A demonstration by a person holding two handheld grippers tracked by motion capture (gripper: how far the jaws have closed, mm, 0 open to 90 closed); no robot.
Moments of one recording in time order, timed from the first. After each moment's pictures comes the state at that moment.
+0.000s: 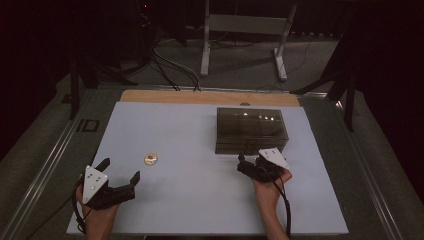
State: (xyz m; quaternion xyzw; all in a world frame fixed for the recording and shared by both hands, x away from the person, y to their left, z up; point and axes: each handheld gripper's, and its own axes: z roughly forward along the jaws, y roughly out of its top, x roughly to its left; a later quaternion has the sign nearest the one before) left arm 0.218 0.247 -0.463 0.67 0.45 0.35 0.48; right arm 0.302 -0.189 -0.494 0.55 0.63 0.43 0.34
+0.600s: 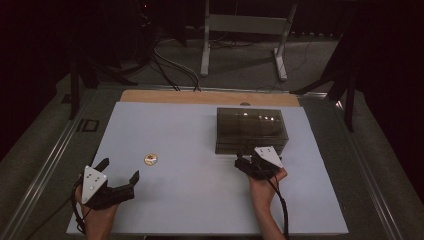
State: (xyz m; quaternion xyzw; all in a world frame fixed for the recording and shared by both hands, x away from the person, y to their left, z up) left arm 0.217 0.248 -0.463 0.67 0.45 0.35 0.48; right arm 0.312 -0.179 -0.502 0.57 0.62 0.41 0.36
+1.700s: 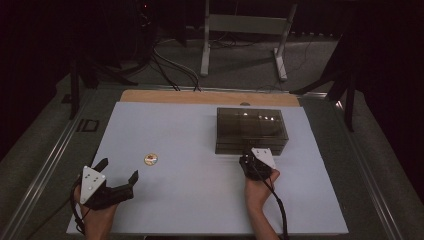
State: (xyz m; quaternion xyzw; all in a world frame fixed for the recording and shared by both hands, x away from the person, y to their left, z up) left arm 0.217 0.250 -0.464 0.66 0.45 0.35 0.48; right arm 0.317 -0.167 -0.519 0.61 0.59 0.38 0.38
